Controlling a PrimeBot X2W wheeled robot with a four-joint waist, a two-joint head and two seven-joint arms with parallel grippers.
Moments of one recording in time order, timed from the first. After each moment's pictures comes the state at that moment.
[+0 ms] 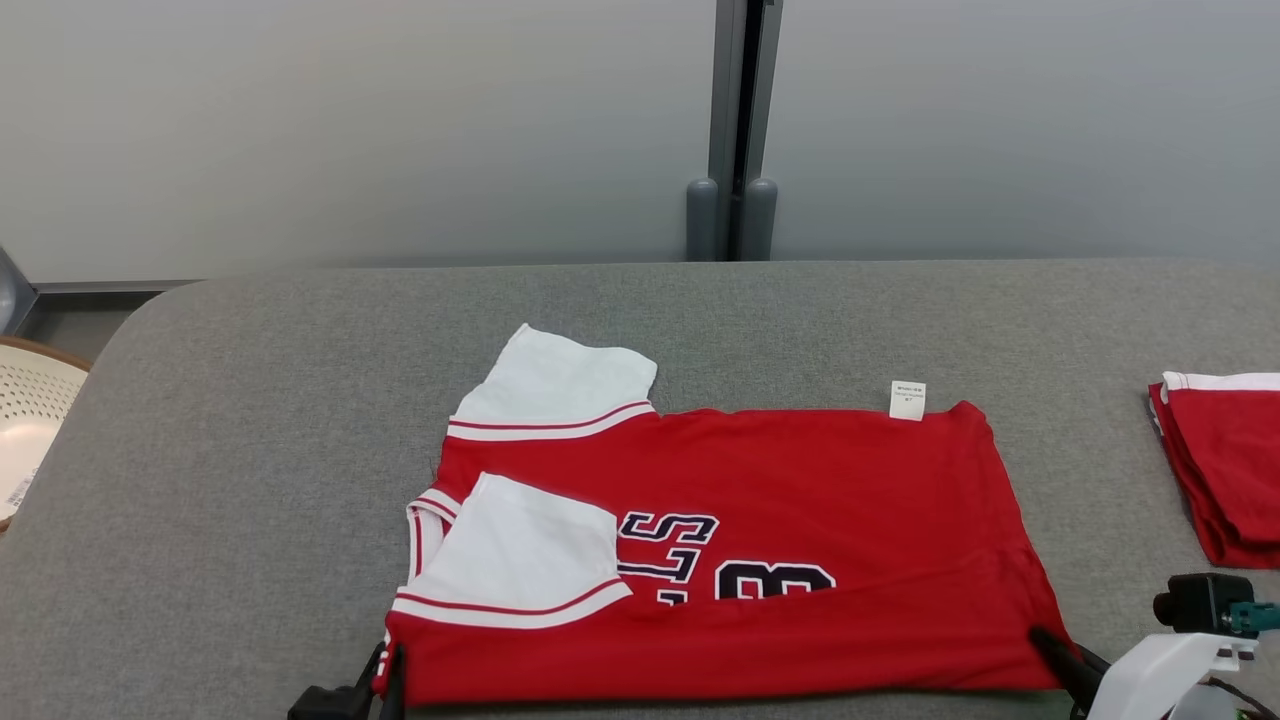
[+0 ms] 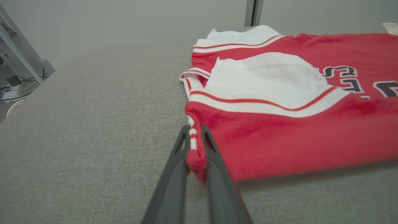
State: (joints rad) left arm 0.02 0.09 -0.18 0.53 -0.12 0.08 -0.26; right arm -0.12 -0.44 0.43 0.52 0.92 0.13 0.22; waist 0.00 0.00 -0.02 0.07
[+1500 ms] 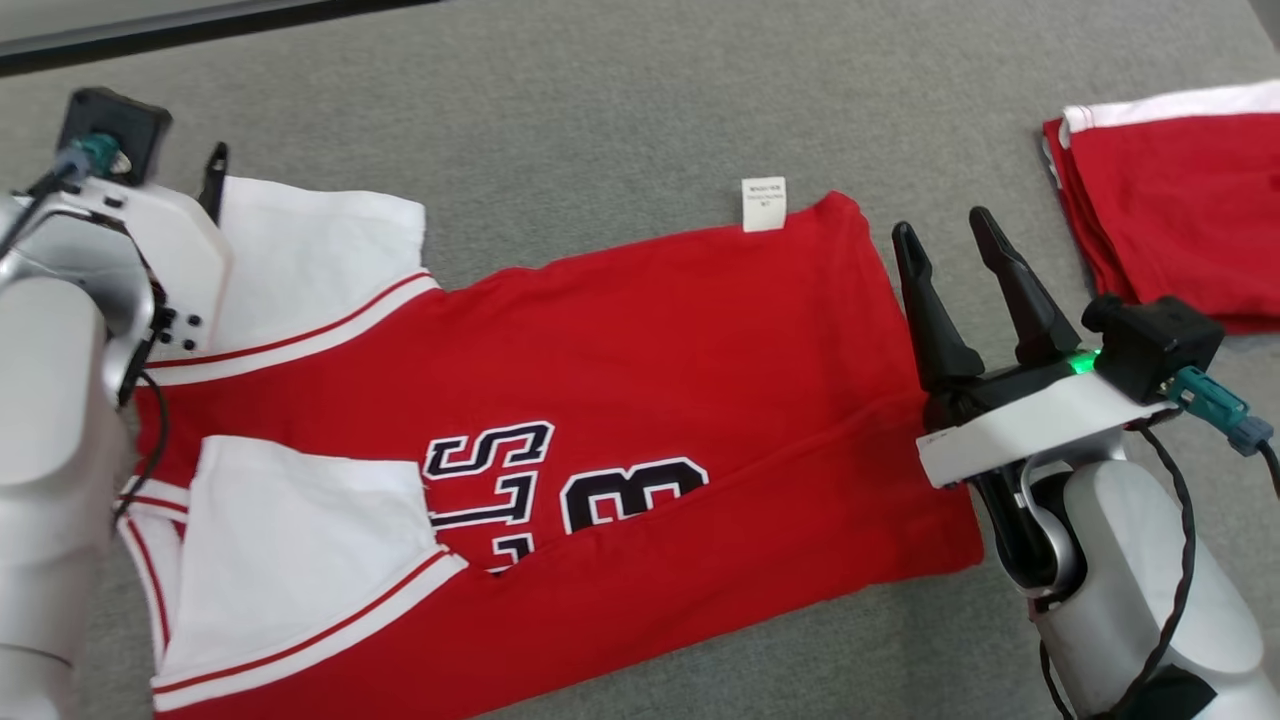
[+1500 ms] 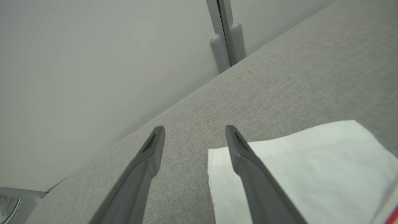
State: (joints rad) left arm -0.87 0.36 -0.26 0.76 -0.04 -0.12 0.12; right arm -0.47 -0.15 0.30 0.29 0.44 0.13 -0.16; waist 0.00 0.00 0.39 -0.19
